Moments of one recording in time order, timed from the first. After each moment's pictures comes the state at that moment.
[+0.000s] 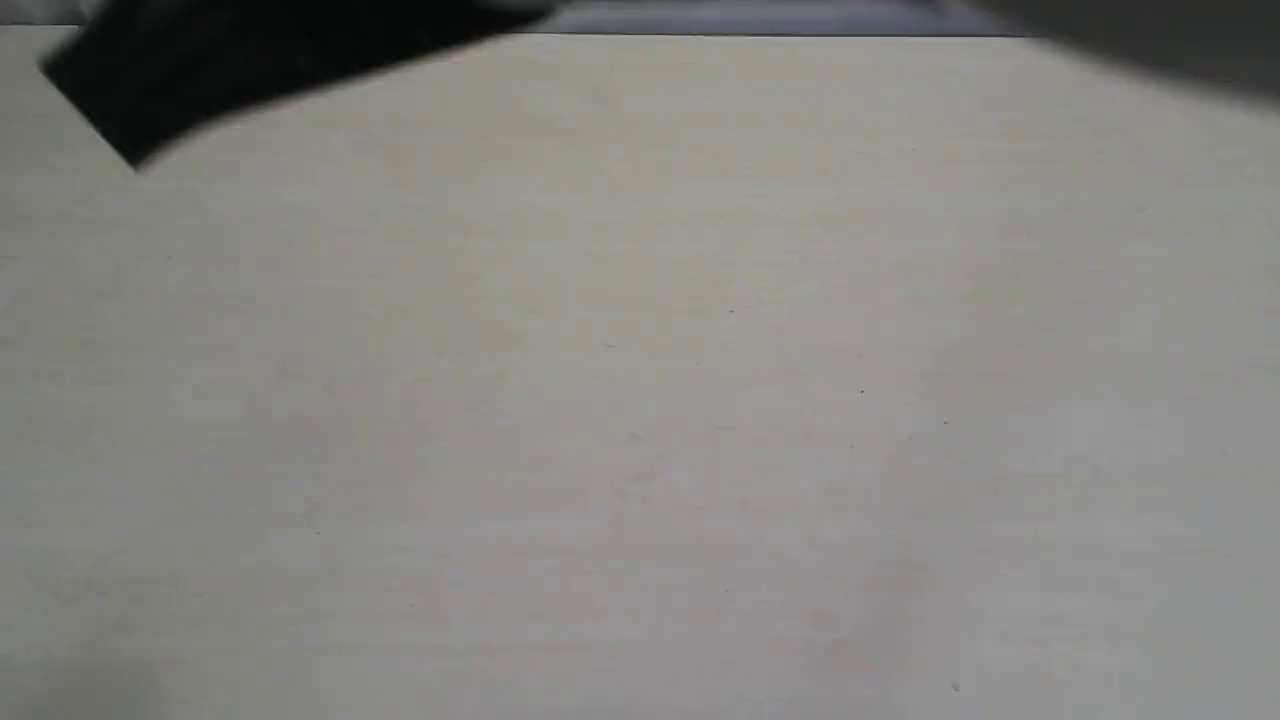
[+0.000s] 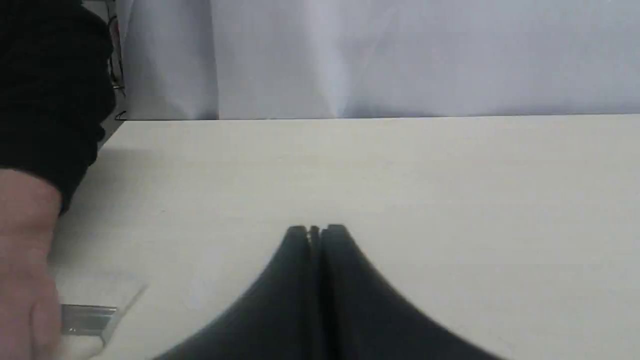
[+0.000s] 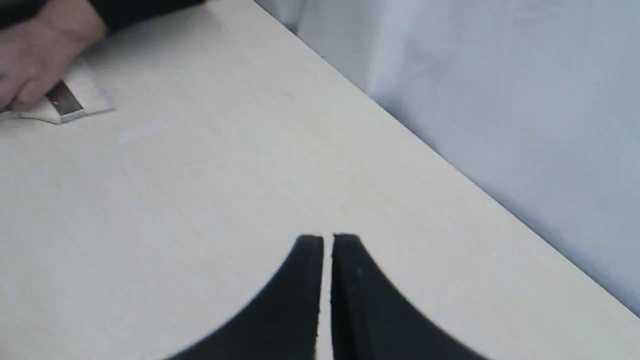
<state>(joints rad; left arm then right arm) 0.02 0.00 0.00 0.07 0.26 -0.07 1.29 1.45 -1.42 -0.90 0.91 0.79</state>
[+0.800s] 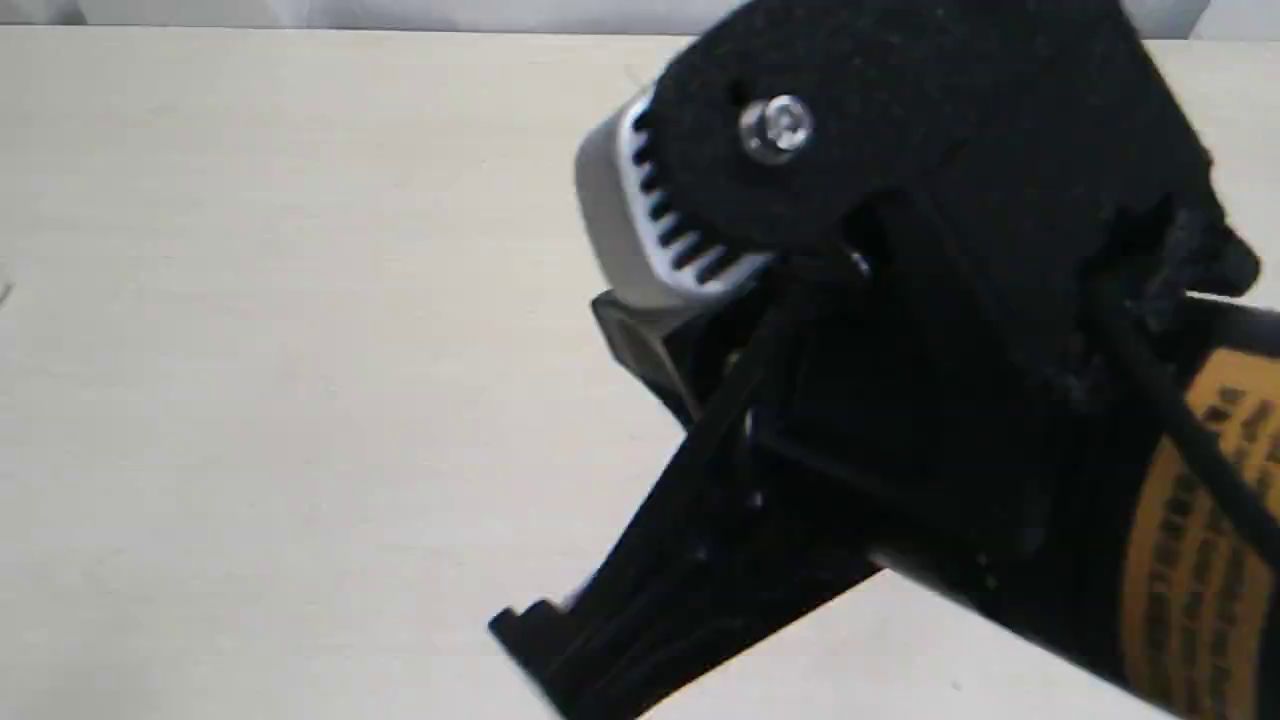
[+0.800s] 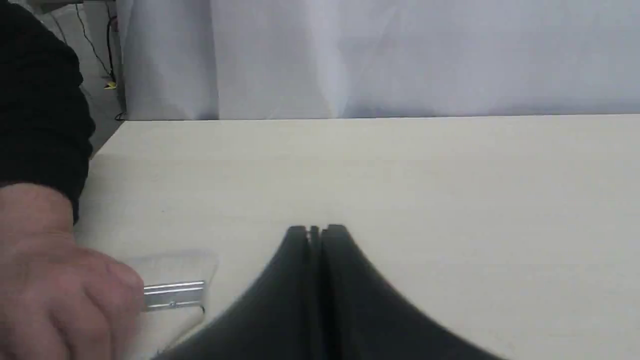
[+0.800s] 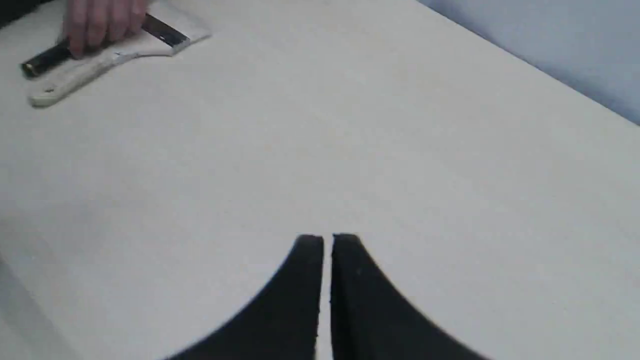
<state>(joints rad) 0.02 0.00 0.00 0.07 0.26 -0.07 1.50 1.12 -0.93 -0.99 0.94 1.21</state>
